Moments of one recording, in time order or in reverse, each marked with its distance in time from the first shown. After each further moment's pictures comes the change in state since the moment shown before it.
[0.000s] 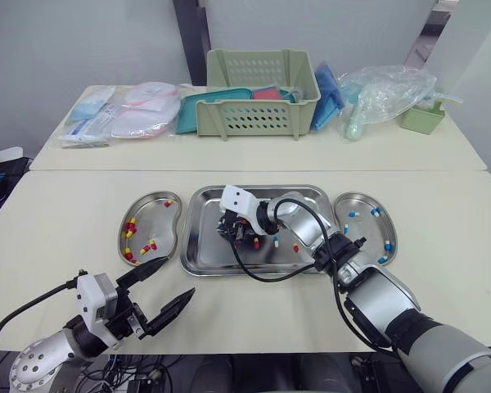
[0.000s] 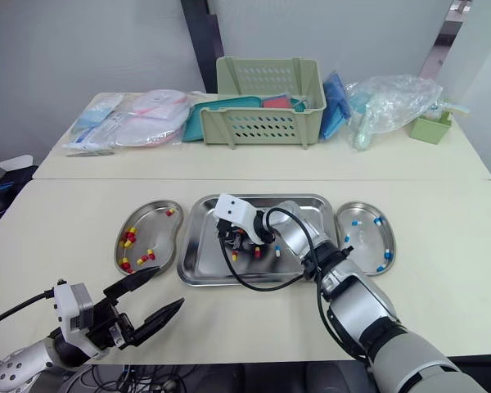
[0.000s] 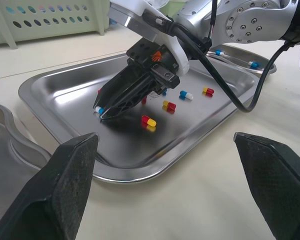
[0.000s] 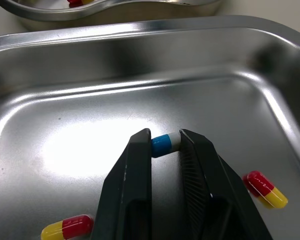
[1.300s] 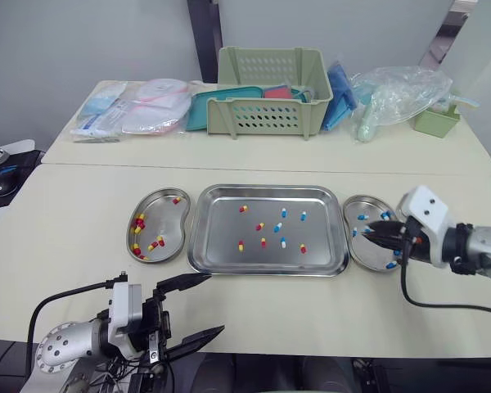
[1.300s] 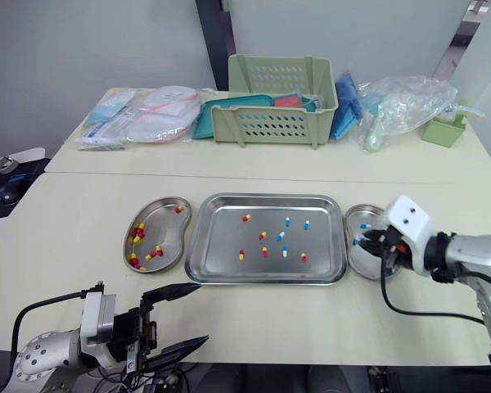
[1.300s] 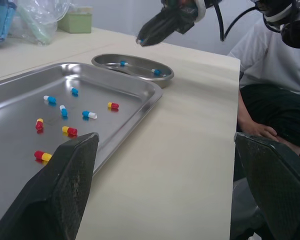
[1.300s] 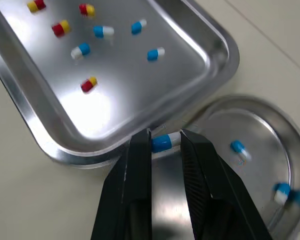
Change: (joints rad) left arm -0.070 0.087 -0.164 -0.028 -0.030 -0.040 -0.238; right arm 0.857 -0.866 -0.720 -1.253 0.371 0.616 0.086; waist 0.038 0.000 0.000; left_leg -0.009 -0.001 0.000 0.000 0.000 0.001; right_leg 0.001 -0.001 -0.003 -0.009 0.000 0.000
